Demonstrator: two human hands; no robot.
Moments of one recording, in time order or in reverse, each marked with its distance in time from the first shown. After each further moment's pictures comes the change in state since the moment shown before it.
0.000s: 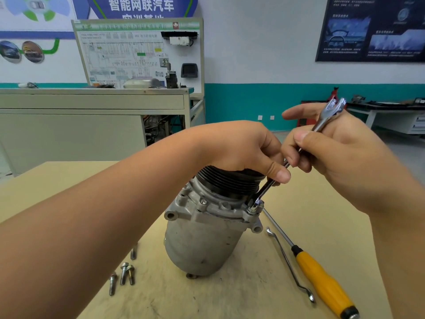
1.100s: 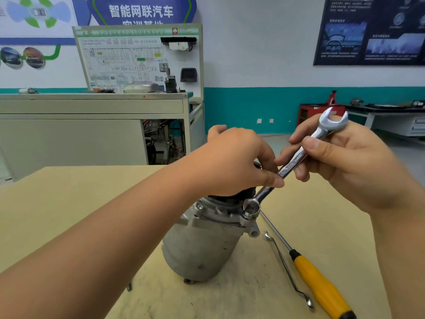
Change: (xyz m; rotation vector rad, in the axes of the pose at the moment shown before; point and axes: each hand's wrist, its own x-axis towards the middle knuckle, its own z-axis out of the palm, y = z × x) left_hand -0.018 0.012 0.018 0.217 0.319 -0.021; right_hand -0.003 0.019 -0.019 0.273 -0.056 -0.017
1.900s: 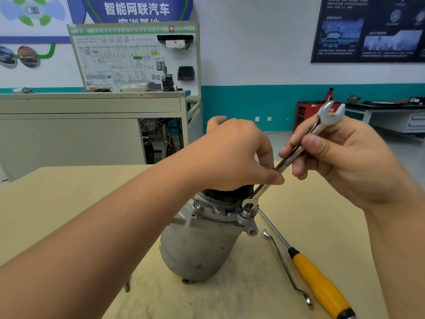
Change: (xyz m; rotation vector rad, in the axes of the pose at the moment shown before) left_hand 0.000 0.005 -0.005 0.040 0.012 0.003; right_hand 0.001 0.003 0.000 0.130 -0.026 -0.057
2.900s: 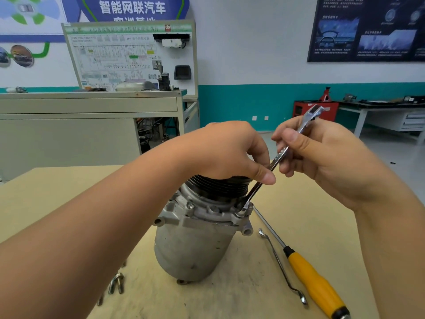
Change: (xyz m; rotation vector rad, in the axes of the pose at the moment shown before) left_hand 0.017 -0.012 0.000 -0.075 -0.184 -0.027; right_hand 0.006 0.001 0.008 -0.121 0.139 0.182
